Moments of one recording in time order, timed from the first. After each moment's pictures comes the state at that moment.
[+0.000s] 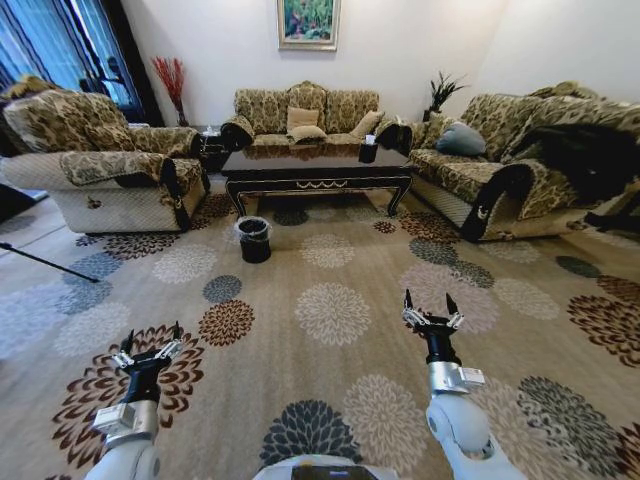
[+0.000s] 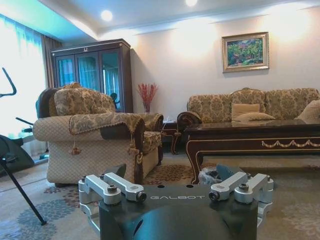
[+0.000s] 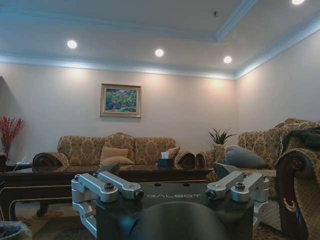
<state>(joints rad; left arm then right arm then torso) 1.75 -1.48 -0.88 -2.16 -0.23 -0.12 -0.06 -1.55 1.25 0.57 2.05 0.25 0.28 0.25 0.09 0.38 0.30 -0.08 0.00</state>
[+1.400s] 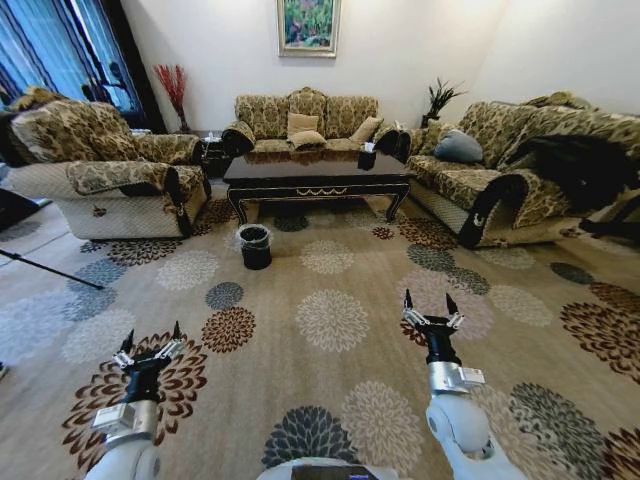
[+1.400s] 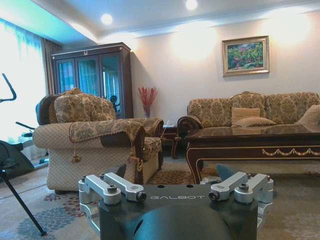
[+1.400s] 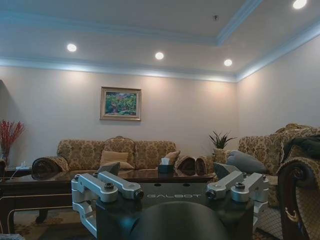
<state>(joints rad) 1.75 -1.48 -0.88 -2.16 -0.23 -0.12 -0.06 -1.55 1.25 0.57 2.05 0.25 0.28 0.25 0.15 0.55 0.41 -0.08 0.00</state>
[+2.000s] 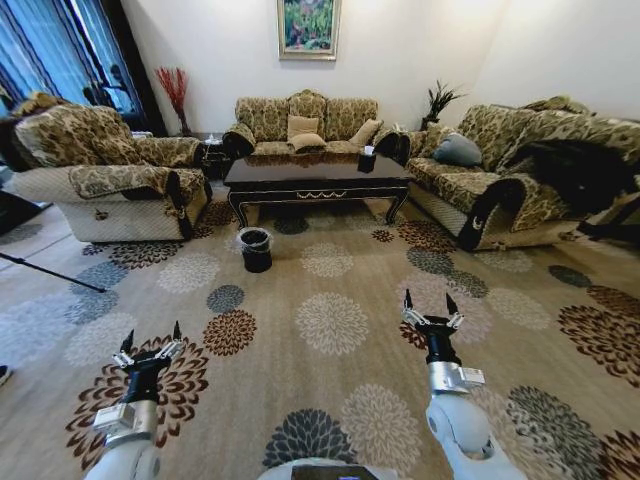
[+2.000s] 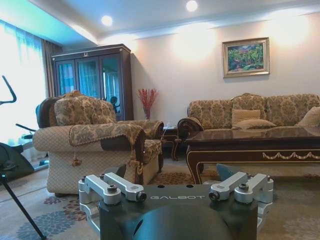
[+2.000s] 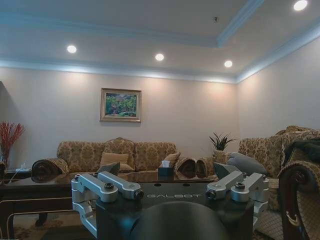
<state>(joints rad) 1.75 -1.48 -0.88 -2.16 -0.23 -0.12 -0.06 -1.55 1.25 0.57 2.05 0.25 0.28 0.25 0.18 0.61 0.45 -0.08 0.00</state>
